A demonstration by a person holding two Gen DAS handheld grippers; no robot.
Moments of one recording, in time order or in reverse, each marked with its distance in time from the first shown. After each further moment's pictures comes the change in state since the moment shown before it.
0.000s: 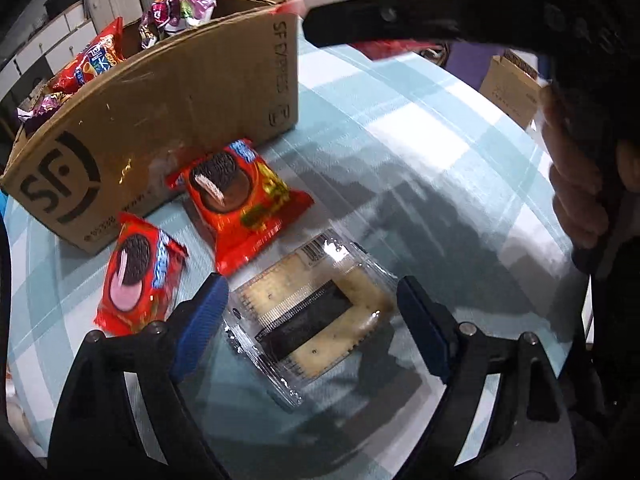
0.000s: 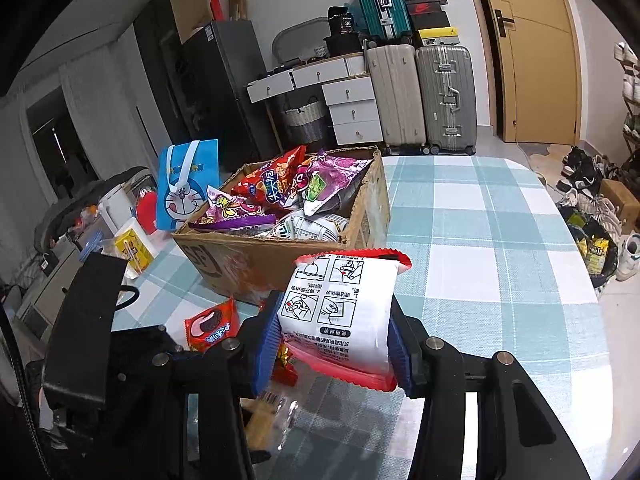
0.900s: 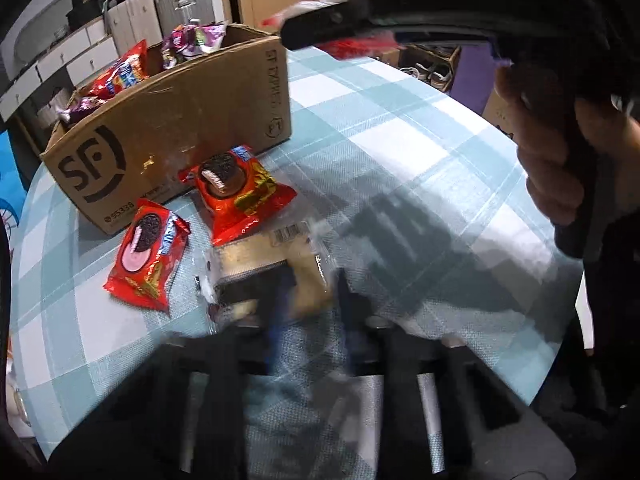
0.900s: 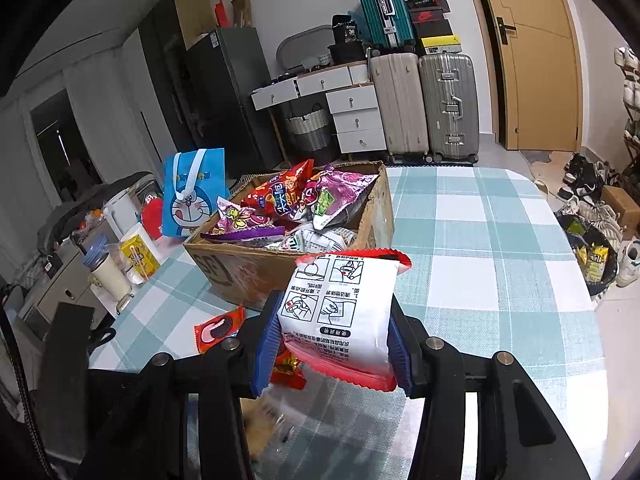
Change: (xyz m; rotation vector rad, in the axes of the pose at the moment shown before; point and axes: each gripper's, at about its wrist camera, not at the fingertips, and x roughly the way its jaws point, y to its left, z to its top) left arm -0.022 -0.026 -0.024 -0.031 -0.109 0.050; right arm -0.015 0.005 0.004 -0.009 -0.029 0.012
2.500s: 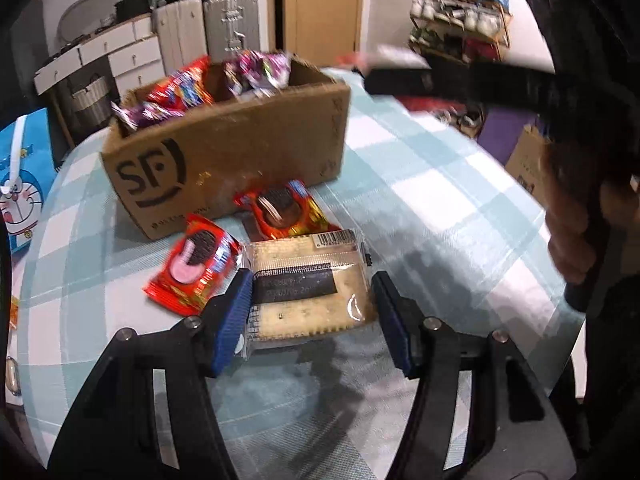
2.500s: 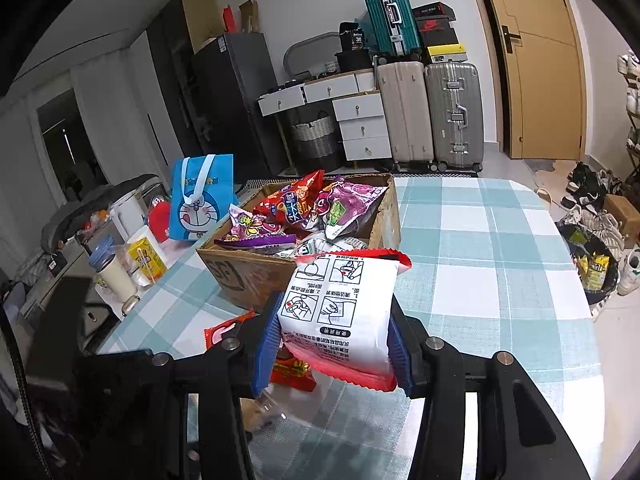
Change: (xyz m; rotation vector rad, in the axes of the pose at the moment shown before) left arm -0.032 0.027 0.005 -0.147 -0.132 0.071; right arm -0.009 0.009 0.004 -0.014 -0.024 0.012
